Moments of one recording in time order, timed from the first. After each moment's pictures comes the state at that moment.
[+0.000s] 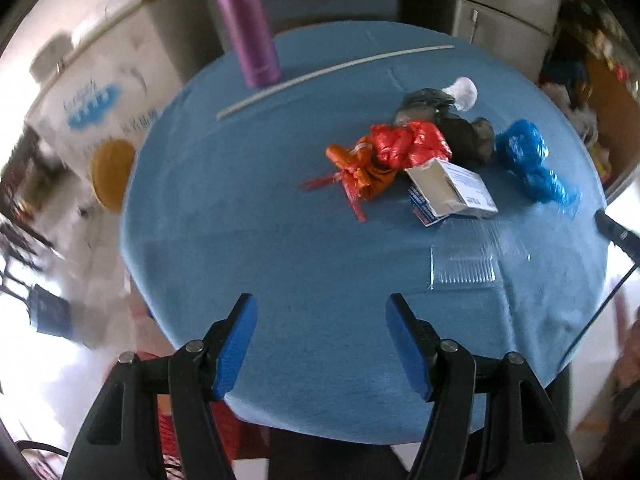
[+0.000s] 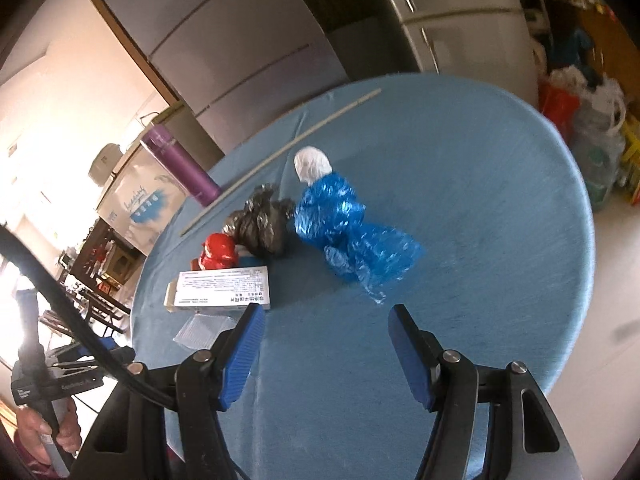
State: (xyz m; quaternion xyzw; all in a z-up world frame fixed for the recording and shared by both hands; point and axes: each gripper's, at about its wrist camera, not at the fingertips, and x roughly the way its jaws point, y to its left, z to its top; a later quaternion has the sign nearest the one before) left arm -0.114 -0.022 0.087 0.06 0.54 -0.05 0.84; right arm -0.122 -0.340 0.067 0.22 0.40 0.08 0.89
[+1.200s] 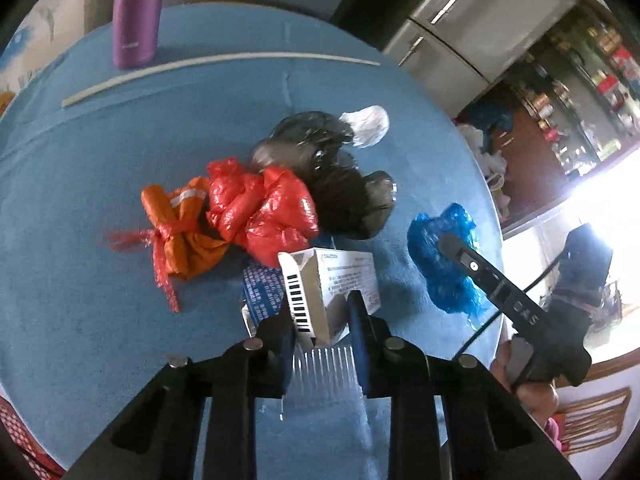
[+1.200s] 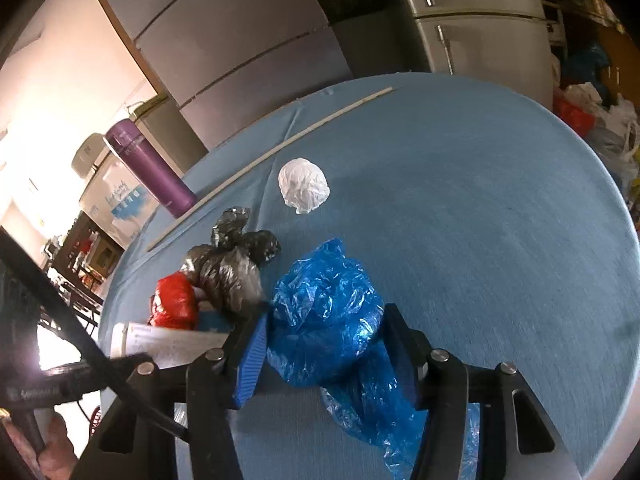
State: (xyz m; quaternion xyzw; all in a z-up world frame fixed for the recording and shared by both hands) left arm -0.032 -0.091 0.056 -0.10 0.55 -0.22 0.80; right arm -0.038 -0.326 0.044 0.19 0.40 0.06 0.90
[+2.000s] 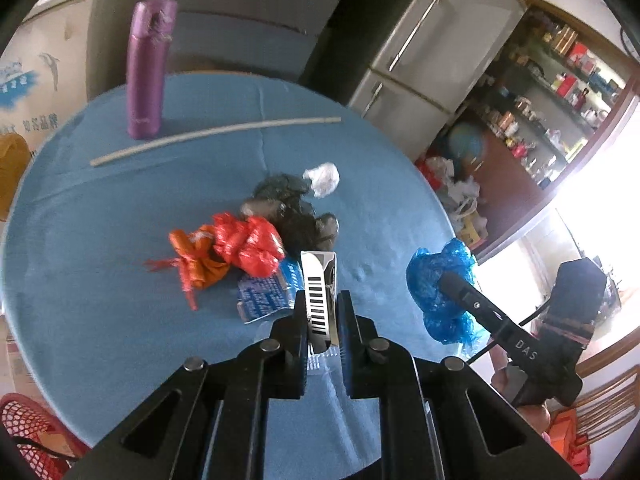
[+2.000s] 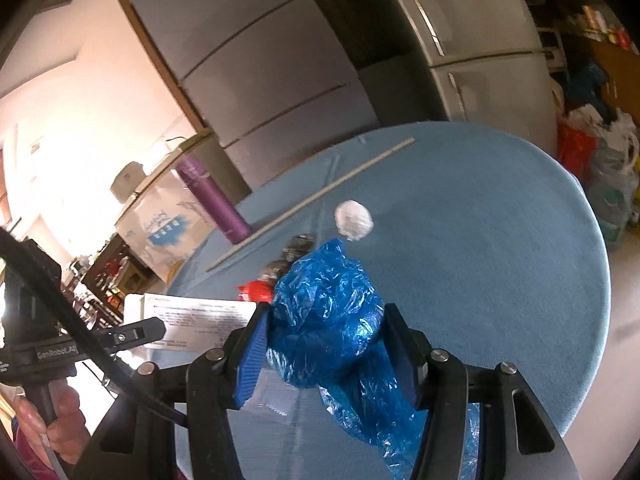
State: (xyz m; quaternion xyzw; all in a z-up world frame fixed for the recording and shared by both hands) left arm -0.092 -0.061 0.135 -0.11 0.46 -0.24 0.85; right arm -0.118 -0.314 0.106 0.20 0.32 0.10 0.92
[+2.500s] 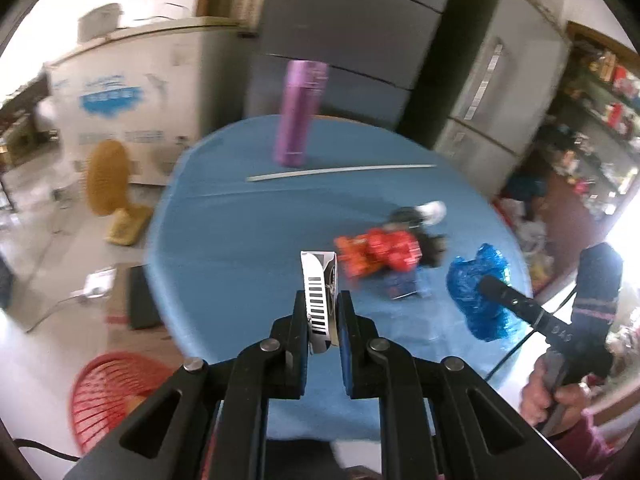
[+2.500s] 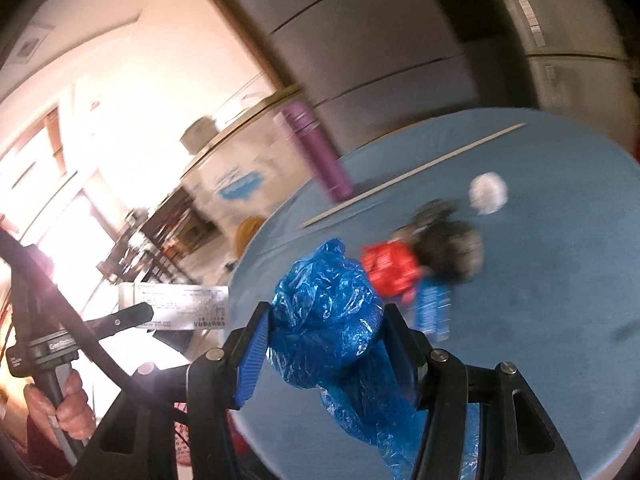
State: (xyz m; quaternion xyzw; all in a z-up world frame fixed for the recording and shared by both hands) left arm -0.168 0.074 0.161 -0.08 0.41 -0.08 0.90; right arm -0.119 -0.200 0.116 0.17 0.35 0.25 0.89
